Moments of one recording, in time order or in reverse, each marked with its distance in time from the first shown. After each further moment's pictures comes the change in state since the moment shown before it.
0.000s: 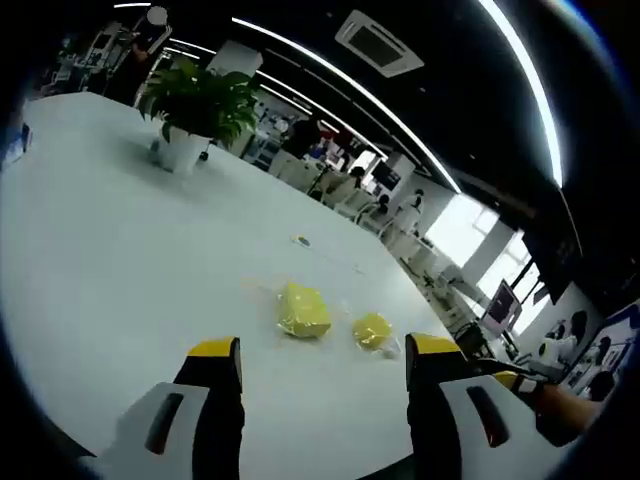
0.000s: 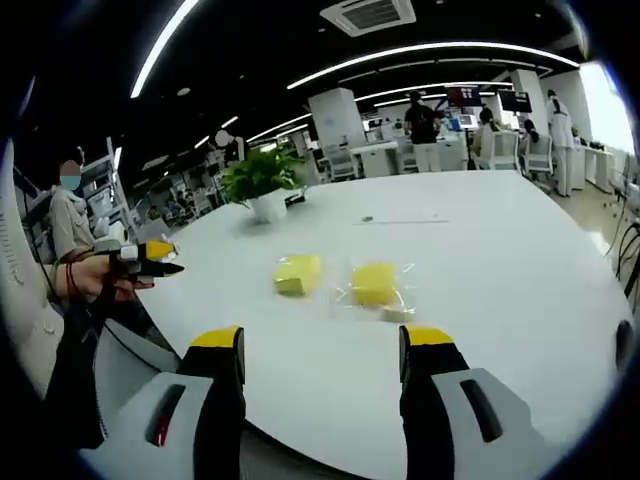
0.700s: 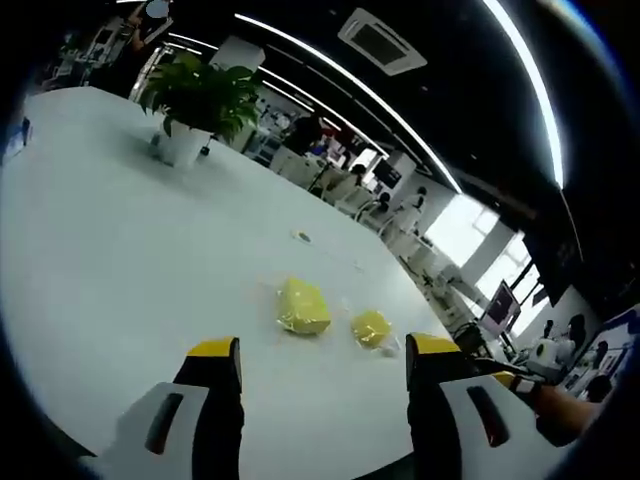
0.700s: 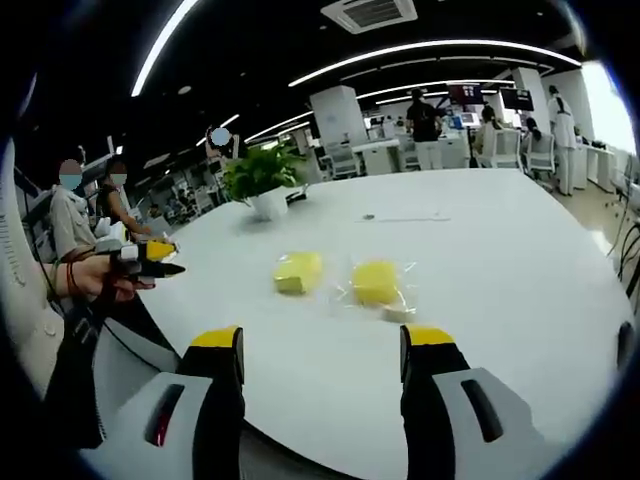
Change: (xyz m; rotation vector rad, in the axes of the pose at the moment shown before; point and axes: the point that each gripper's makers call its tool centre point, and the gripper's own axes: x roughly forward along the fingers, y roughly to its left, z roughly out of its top) left arm 0.003 0.005 -0.004 -0.020 0.011 0.001; right arm 0.005 -0.002 -0.001 0.000 0.009 0.007
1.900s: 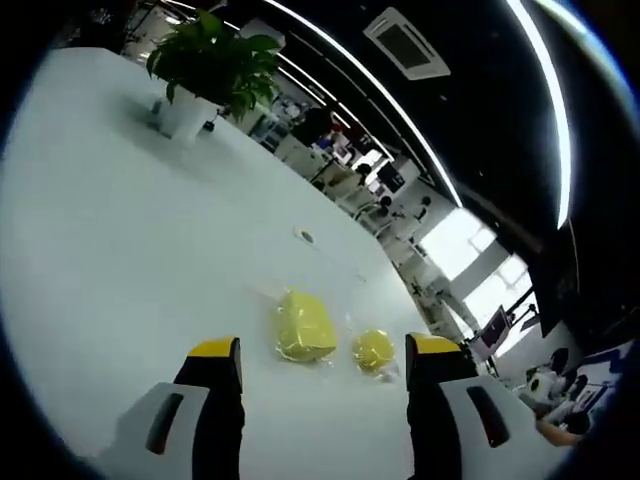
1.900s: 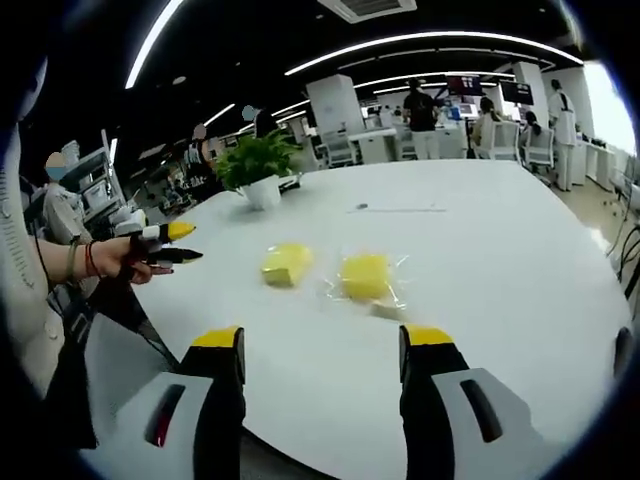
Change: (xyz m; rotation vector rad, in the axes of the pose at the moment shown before) left arm 0.067 0.020 0.018 -0.131 0.030 -0.031; right arm 0.014 -0.016 -0.004 -0.003 0.059 -0.017
